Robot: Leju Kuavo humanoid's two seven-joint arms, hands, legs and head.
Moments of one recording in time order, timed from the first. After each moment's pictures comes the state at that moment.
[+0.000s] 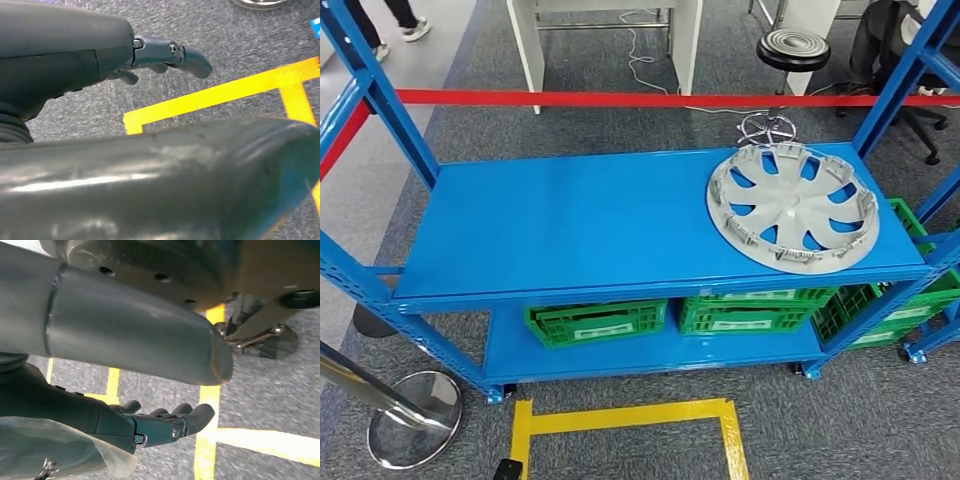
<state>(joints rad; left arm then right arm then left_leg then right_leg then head) -0.05 -0.21 0.83 -0.21 -0.96 0.41 -0.30 -0.05 0.18 -0.94 -0.20 1.19 -0.15 -0.18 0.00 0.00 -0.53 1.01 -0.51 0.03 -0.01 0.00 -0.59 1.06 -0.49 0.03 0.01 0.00</state>
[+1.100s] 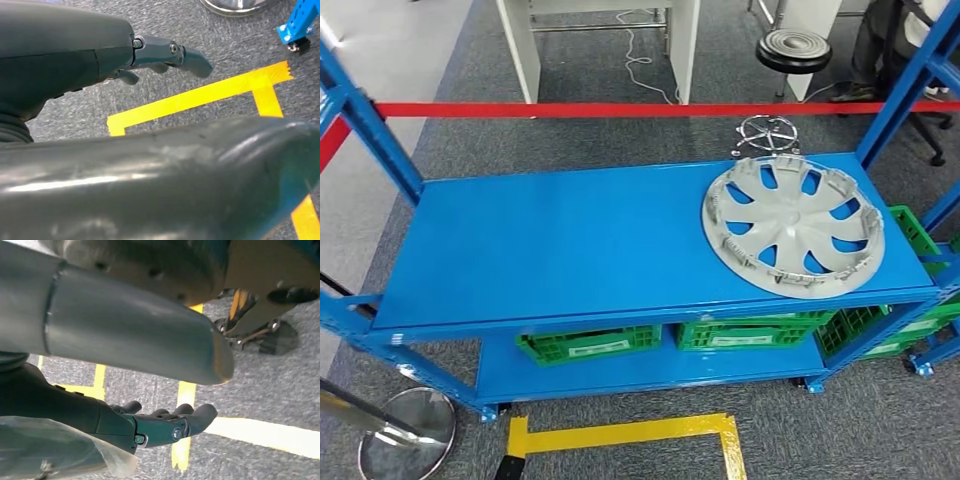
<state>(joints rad) -0.06 -0.22 0.83 -0.21 -0.97 0.42 -0.30 -0.05 0.18 -0.94 -0.20 1.19 -0.16 -0.18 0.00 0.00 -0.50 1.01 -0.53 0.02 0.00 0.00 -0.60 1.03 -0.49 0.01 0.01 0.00</state>
